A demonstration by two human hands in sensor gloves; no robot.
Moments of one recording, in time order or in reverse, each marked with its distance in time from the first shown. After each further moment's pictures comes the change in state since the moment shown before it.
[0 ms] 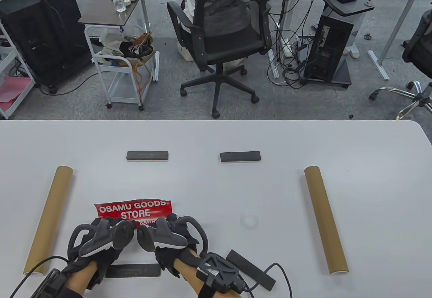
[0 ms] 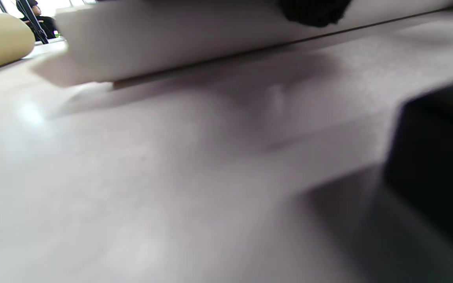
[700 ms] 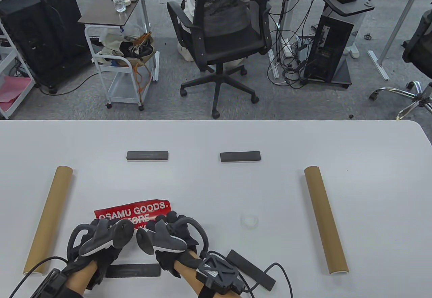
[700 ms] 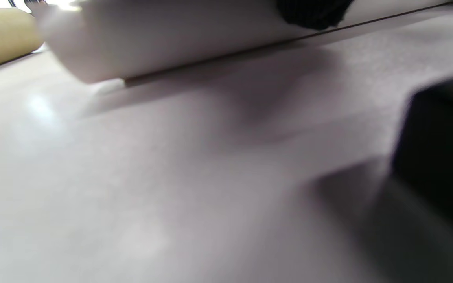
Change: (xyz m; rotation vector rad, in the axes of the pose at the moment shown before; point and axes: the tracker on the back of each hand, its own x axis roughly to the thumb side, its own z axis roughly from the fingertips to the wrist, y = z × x) left_hand -0.002 -0.002 0.000 -0.024 0.016 0.009; right_hand -0.005 0.010 -0.020 -0.041 -0.020 0.042
